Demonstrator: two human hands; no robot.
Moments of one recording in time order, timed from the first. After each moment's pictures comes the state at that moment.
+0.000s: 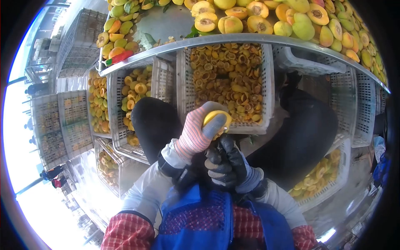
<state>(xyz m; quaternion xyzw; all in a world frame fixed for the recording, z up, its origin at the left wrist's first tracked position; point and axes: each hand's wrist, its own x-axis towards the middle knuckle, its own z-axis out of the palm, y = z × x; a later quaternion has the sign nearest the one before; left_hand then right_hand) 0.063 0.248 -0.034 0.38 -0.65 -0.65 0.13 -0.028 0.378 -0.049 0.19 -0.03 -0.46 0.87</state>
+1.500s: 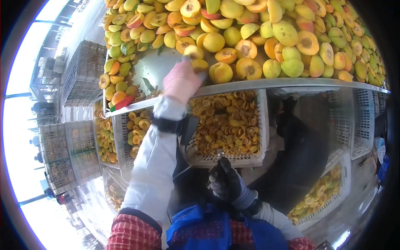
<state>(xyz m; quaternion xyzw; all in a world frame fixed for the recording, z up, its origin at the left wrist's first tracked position) -0.064 0.056 0.001 0.55 -0.83 -0.12 -0.04 -0.034 0.355 -0.100 0.17 0.03 -0.54 0.83</state>
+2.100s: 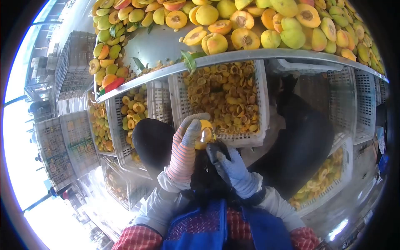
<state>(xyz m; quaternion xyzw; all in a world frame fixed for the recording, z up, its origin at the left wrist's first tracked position) 0.035 0.240 -0.008 0.51 -0.36 -0.74 0.23 -0.040 0.354 -0.056 -0.09 0.45 -0.56 0.70</state>
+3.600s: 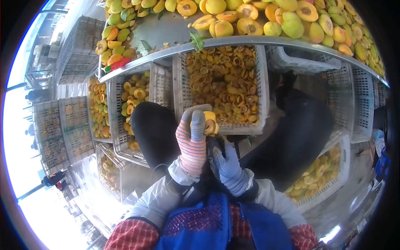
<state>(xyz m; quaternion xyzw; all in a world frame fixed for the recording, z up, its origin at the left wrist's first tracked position) 0.046 0.288 -0.010 0.51 -0.51 -0.60 0.35 0.001 0.381 -0.052 -0.28 0.57 -0.63 0.44</state>
